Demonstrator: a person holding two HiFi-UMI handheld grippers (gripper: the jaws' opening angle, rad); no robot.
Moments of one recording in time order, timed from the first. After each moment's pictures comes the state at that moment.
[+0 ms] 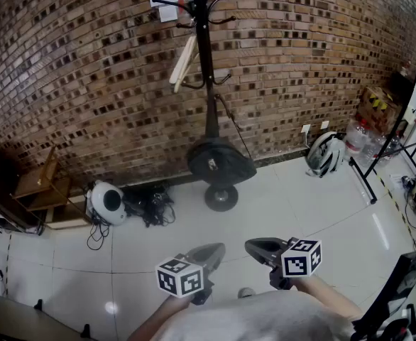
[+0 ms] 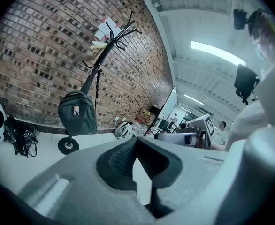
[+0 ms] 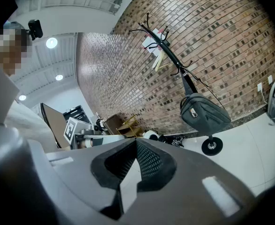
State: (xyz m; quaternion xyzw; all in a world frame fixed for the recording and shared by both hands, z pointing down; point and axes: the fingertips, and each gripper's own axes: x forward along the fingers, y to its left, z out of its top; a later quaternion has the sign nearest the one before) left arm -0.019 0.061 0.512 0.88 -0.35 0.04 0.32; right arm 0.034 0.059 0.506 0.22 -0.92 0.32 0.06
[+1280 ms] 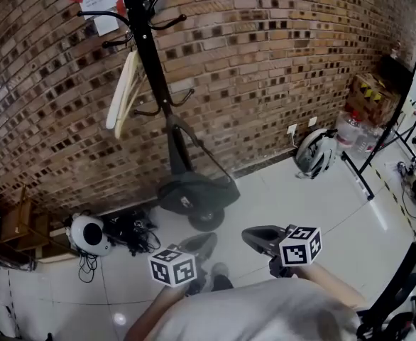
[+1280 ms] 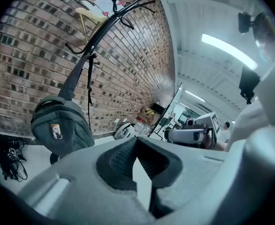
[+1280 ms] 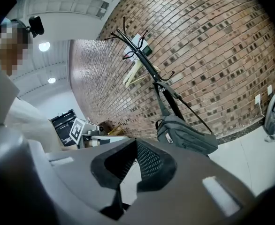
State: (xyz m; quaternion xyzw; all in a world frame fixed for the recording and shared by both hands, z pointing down) left arm 0.036 -0.193 0.536 0.89 -0.32 0.07 0.32; right arm 0.102 -0.182 0.513 0.25 -0.91 0.32 0.05
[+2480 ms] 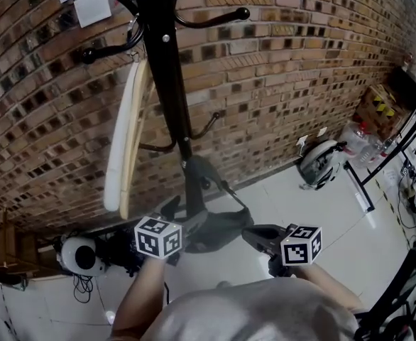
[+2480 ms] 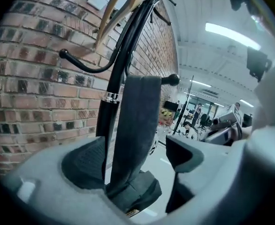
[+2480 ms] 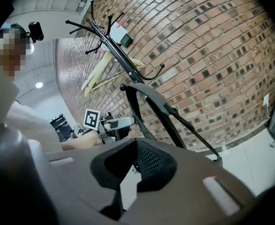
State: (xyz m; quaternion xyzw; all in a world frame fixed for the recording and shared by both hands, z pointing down) left arm -0.075 -0.507 0.535 0.90 -0.35 0.13 0.23; right arm 0.033 -0.407 0.522 0.29 -0.89 0.36 0.06
